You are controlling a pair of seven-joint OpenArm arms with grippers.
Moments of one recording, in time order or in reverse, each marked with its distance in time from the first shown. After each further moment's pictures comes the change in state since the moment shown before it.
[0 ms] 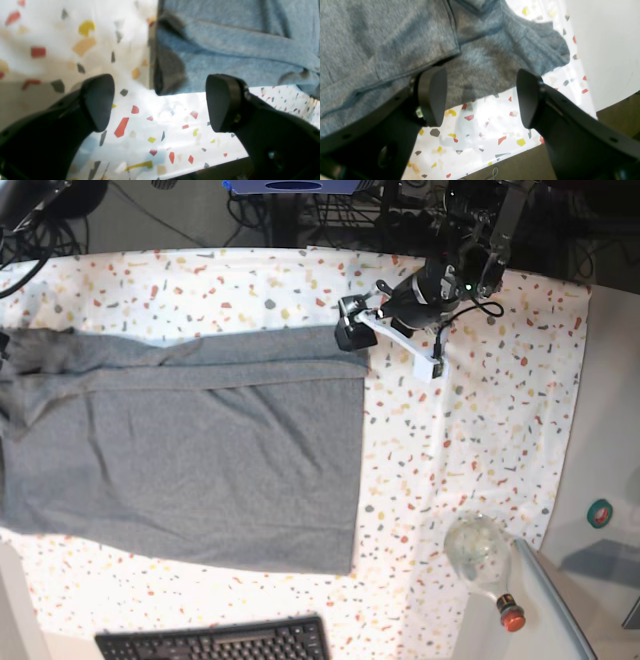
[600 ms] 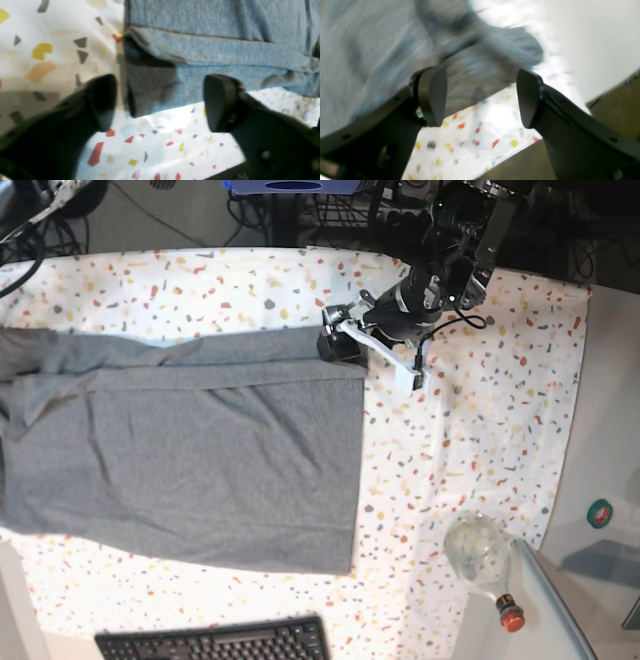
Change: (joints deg) left arm -3.3 0.6 4.6 -4.3 -0.7 -0.4 -2.6; right arm 5.8 0.2 14.1 -4.5 0.1 -0.2 0.5
